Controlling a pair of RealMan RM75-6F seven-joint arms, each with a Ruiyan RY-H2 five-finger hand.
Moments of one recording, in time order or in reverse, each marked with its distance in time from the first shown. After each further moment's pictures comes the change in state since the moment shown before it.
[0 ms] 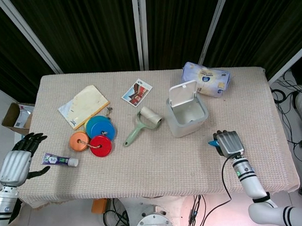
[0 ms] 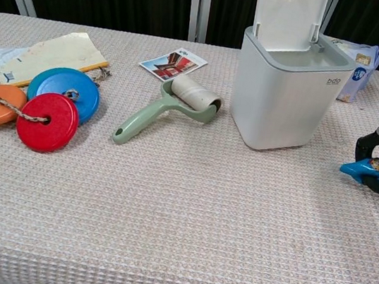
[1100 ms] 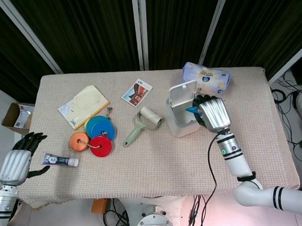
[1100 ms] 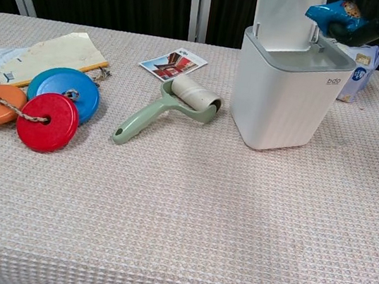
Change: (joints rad) left arm -0.006 0.000 -0.003 0.012 -0.007 -0.011 -0.014; right arm 0.174 0.029 0.257 -0.167 -0.060 0.097 -0.052
